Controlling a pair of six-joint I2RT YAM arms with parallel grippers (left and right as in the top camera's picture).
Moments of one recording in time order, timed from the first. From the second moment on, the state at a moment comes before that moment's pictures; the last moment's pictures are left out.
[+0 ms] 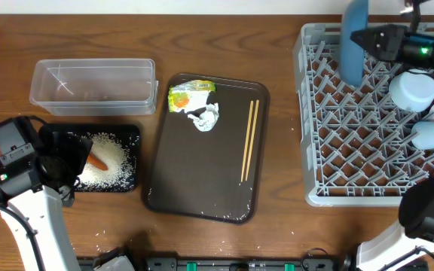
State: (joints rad) left arm 0.50 1.13 1.05 -1.12 0.11 -0.78; right arm -0.31 1.85 1.77 -0.80 -1.18 0.01
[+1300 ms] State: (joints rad) left arm 0.50 1.13 1.05 -1.12 0.11 -0.78; right arm -0.54 1.71 1.55 -0.48 -1.10 0.41
